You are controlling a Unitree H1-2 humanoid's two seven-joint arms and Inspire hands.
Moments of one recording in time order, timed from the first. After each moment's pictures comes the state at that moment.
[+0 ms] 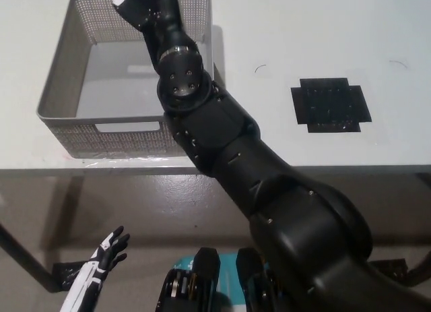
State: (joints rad) left_arm 0.13 0.19 0.00 -0.01 -0.01 -0.16 -0.14; right_arm -1.40 0.29 0.04 1.32 -0.06 -0.24 -0.44
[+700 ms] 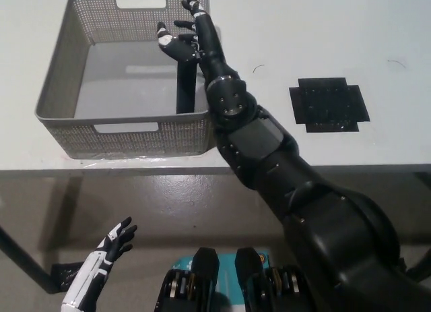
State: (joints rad) left_arm 0.09 0.22 -0.03 -0.02 0.00 -0.15 -0.16; right_arm -1.30 0.19 0.04 1.37 -0.05 -0.26 -0.27
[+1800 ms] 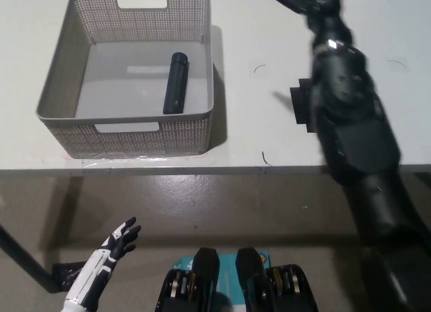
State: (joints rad) left_arm 0.07 0.23 -0.03 0.00 0.01 -0.12 -0.18; right_arm -0.94 -0.05 -0.02 0.49 -0.02 -0.17 -0.18
